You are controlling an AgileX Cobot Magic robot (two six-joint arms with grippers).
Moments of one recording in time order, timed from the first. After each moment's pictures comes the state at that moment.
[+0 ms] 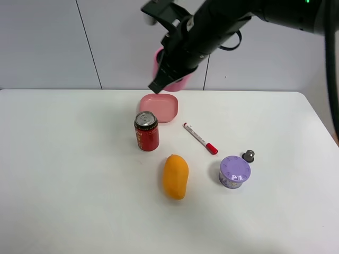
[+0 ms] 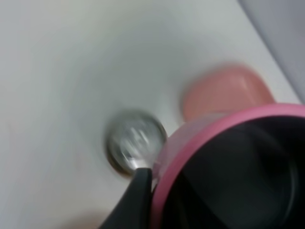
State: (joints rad) left arm 0.06 -0.01 -0.51 0.08 1.05 -0.08; right arm 0.70 1.75 -1.61 0.13 0.79 -0.44
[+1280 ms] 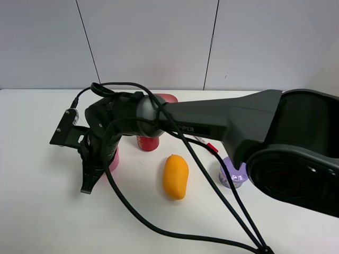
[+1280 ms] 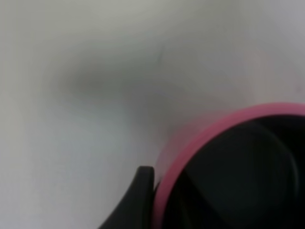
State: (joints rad) left arm 0.06 -0.01 -0.51 0.08 1.05 -0.08; right arm 1.02 2.30 -1.78 0.13 0.69 -0.50
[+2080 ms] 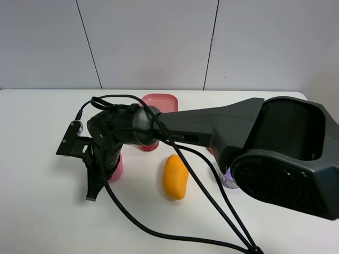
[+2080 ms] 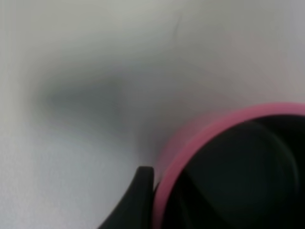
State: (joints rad) left arm 0.06 -0.01 -0.51 0.08 1.05 -0.08; right arm 1.02 2.35 -1.78 0.13 0.69 -0.50
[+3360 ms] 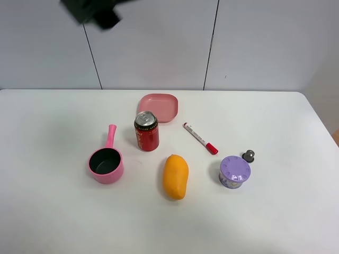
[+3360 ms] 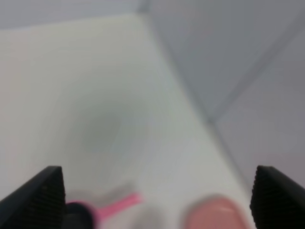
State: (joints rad) left arm 0.06 -0.01 -0.51 0.08 1.05 -0.08; right arm 1.02 1.54 -1.79 -0.26 0.80 -0.05
